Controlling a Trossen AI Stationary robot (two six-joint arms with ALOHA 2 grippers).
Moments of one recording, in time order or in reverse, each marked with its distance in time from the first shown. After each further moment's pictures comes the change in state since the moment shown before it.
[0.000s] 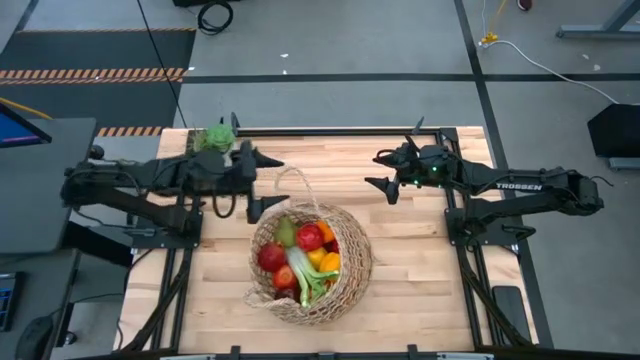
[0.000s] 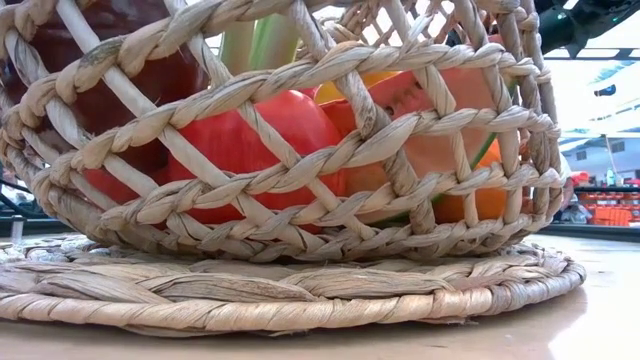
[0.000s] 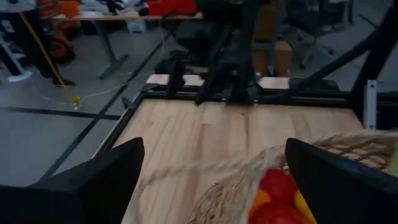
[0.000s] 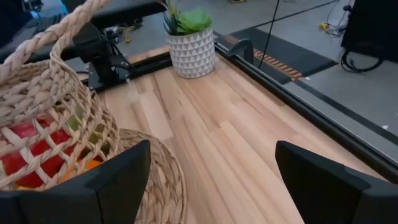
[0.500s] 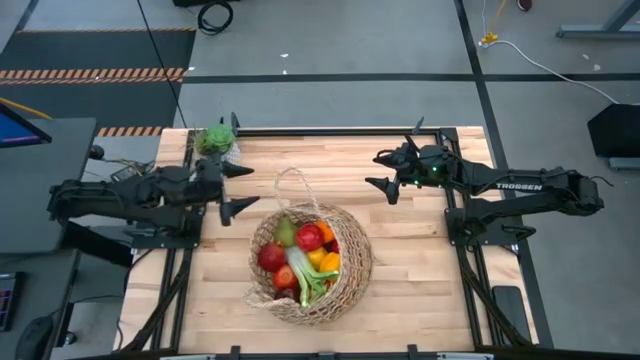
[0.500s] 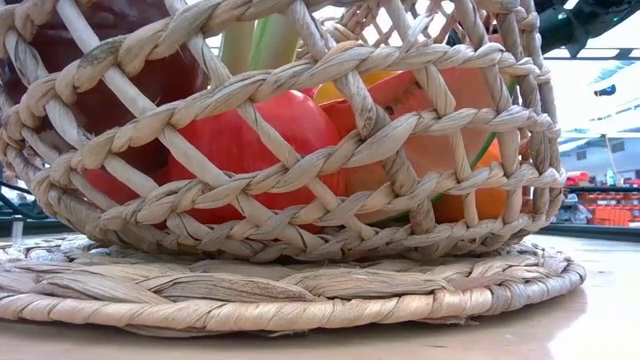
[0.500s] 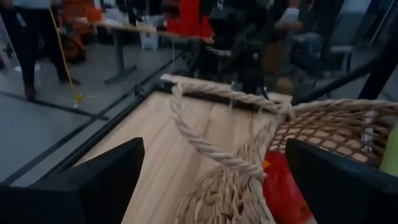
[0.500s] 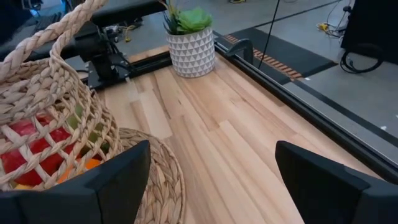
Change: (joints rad) left arm 0.048 -0.479 -0.548 0.212 -0.002 -0.118; right arm 0.000 -0.002 0.000 -0.002 0.000 -0.008
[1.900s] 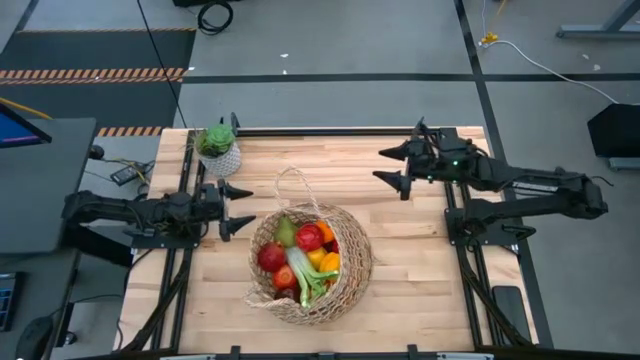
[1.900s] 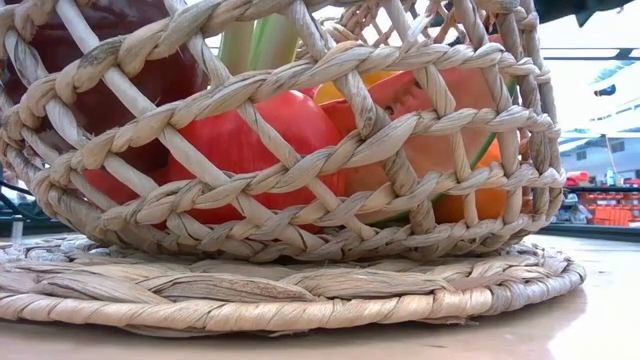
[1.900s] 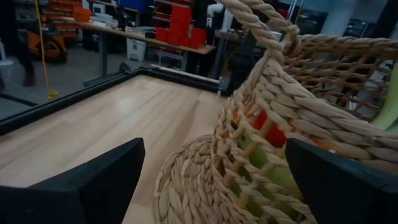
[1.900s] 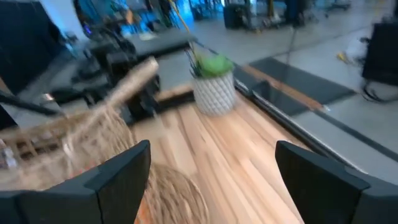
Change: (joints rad) left arm -0.057 -0.392 -0.614 0.331 -0.006 -0.090; right arm 0.027 -0.100 0.108 -0.068 -0.037 0.021
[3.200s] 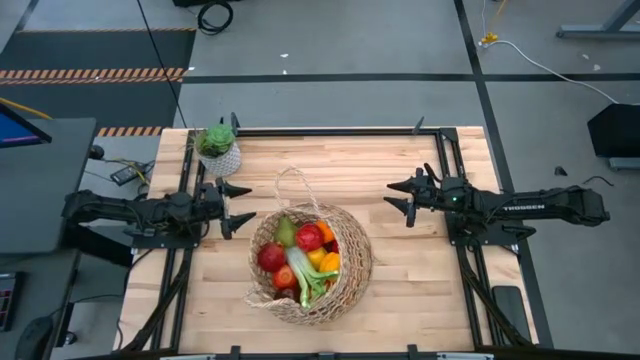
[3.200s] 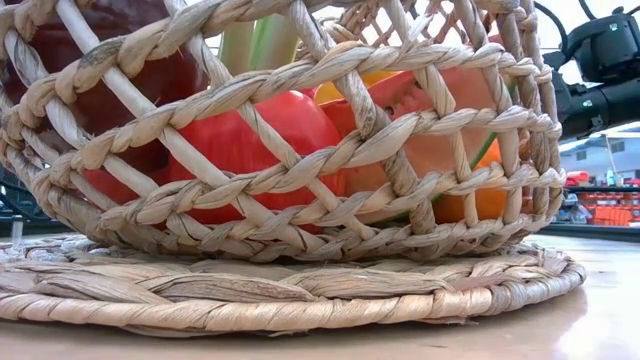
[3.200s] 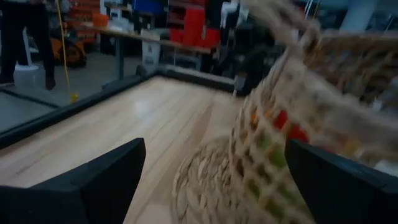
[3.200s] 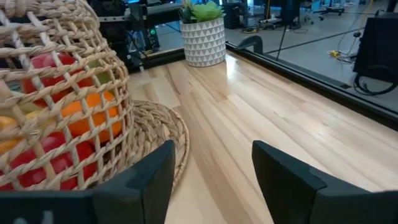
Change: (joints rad) left arm -0.009 0.002 -0.002 -0.003 -0.070 0.024; right arm 0.033 -0.235 -0.672 0.443 0.063 -0.043
